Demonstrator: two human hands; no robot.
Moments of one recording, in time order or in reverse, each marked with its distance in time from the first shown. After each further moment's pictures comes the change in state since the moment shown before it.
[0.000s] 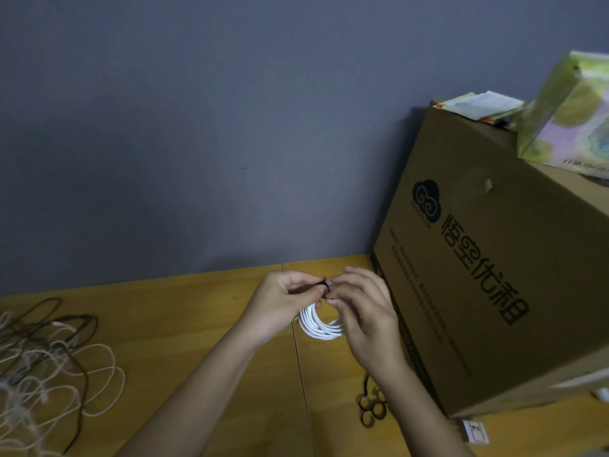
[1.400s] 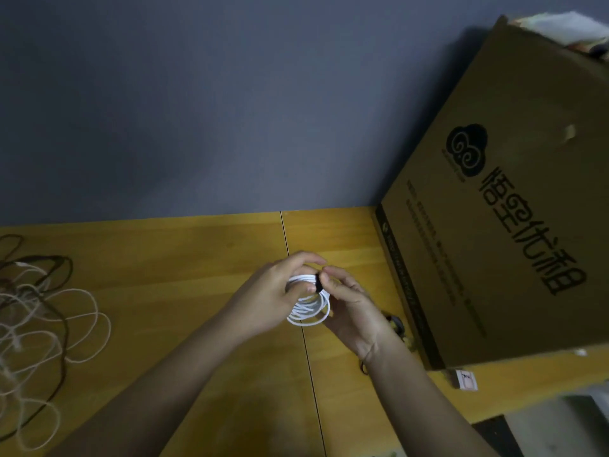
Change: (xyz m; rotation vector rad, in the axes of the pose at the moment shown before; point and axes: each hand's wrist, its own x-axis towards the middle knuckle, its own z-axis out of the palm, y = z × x) left_hand -0.016 -0.061 -0.046 0.395 -0.195 0.165; right_hand -0.035 0.015 0.070 1.139 -0.135 1.355
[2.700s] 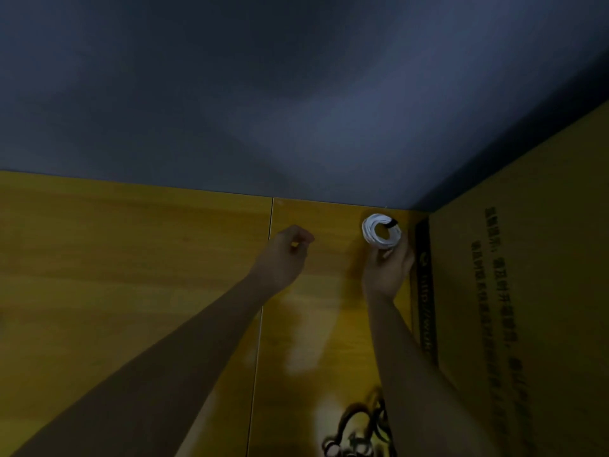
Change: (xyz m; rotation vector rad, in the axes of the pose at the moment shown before) left_hand 0.220 -0.179 0.080 -0.007 0.246 -0.571; right_hand 0.300 -0.035 -0.180 -1.045 0.689 -0.455
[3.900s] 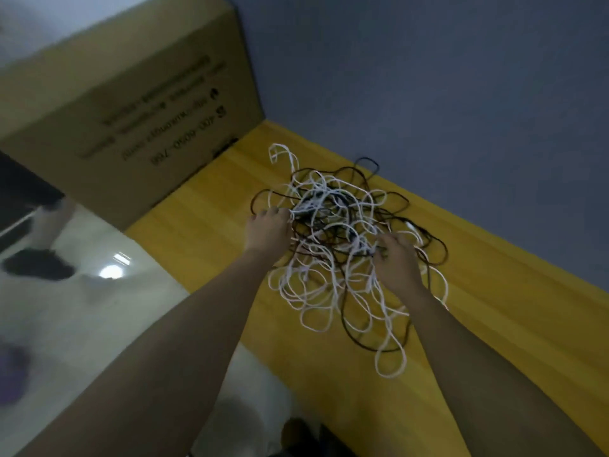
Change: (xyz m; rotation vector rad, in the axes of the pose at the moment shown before) left_hand -0.381 -0.332 -0.628 0.845 0.556 -0.425; right_hand -0.549 -0.368 0.318 -0.341 -0.956 -0.776
